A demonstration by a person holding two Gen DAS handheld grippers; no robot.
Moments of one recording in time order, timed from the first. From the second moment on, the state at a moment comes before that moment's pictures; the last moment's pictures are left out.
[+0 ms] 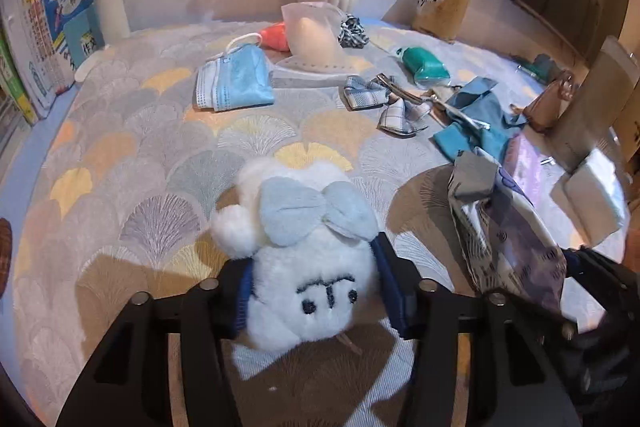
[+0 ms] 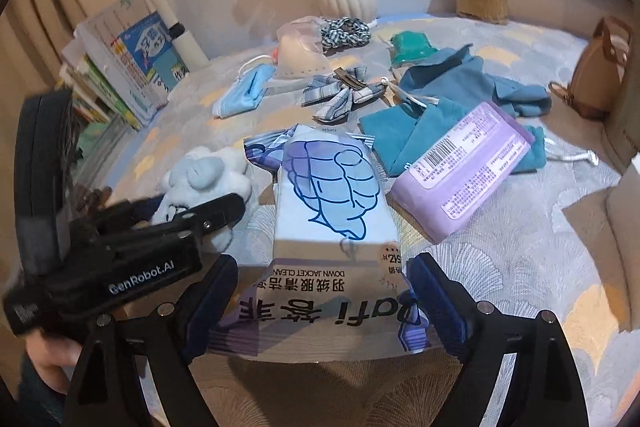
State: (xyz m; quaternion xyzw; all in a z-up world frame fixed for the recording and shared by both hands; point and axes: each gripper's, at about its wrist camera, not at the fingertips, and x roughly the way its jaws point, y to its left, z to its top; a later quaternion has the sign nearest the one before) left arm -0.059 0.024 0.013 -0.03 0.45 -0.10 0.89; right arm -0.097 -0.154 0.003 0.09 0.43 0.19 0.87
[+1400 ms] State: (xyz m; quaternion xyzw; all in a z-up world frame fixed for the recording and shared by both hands) left arm -0.106 0.014 0.064 -0.04 0.40 -0.14 0.91; right arm -0.103 -0.179 0.002 0.17 0.51 0.26 0.80
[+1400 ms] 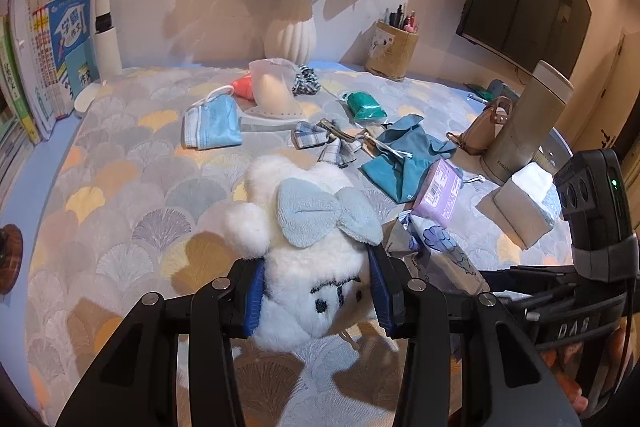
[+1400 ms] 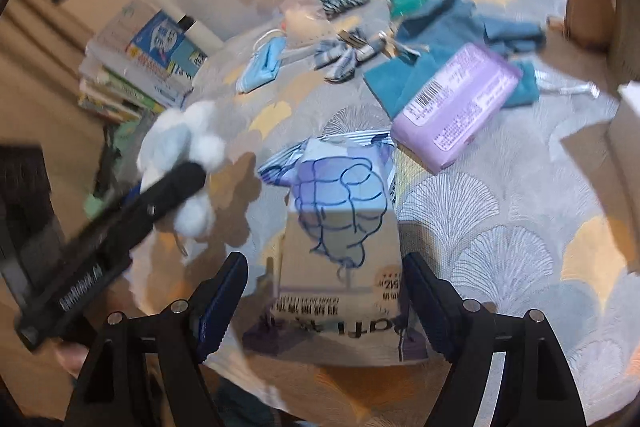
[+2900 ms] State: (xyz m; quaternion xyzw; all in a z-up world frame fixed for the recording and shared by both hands) left arm -0.064 -0.411 0.141 0.07 0.33 -0.39 0.85; right arm -0.145 -0.608 0.106 0.35 0.29 -0.11 0.89
